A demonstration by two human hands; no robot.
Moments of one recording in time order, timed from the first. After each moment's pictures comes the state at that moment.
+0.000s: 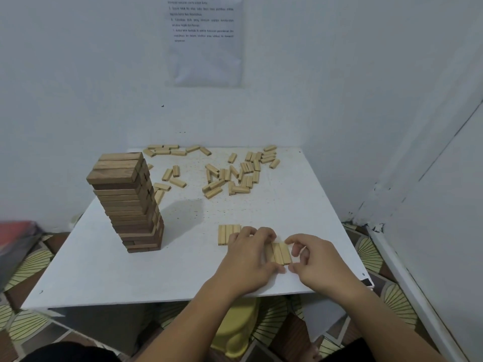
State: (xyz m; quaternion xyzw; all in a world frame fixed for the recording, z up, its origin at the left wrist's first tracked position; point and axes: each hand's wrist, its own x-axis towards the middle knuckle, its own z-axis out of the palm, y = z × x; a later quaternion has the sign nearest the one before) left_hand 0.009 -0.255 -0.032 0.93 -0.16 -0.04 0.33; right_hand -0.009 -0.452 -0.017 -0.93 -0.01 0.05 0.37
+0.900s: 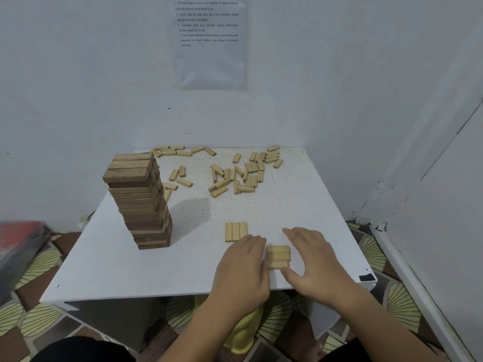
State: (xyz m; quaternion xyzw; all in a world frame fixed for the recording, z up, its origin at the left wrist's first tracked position) left_hand -0.035 -0.232 -0.038 0.94 -0.21 0.11 0.25; right_hand -0.021 -0.440 -0.031 -0.97 -0.12 0.00 0.20
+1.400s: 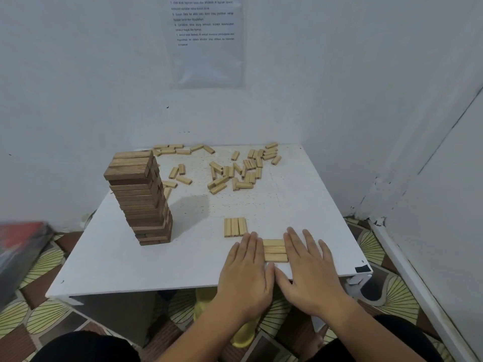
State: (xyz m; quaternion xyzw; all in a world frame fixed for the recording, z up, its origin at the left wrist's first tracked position) left_hand -0.046 -0.248 -0.047 0.98 -0.18 -0.03 0.08; right_hand -0.044 -0.423 -0.050 -0.99 -0.08 0.03 0.06
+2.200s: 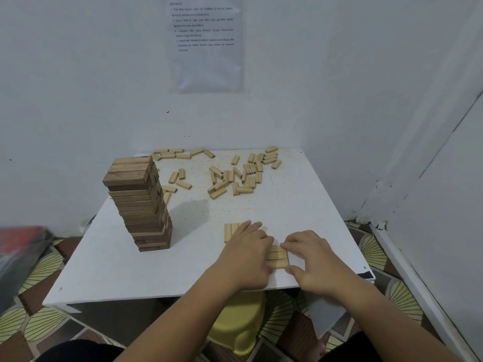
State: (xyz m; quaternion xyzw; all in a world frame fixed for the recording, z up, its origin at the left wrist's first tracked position) left_hand 0.009 -0.238 -0.015 0.94 -0.32 0.02 0.09; right_hand -0.008 -0.451 -0.030 -0.96 -0.16 0.04 0.20
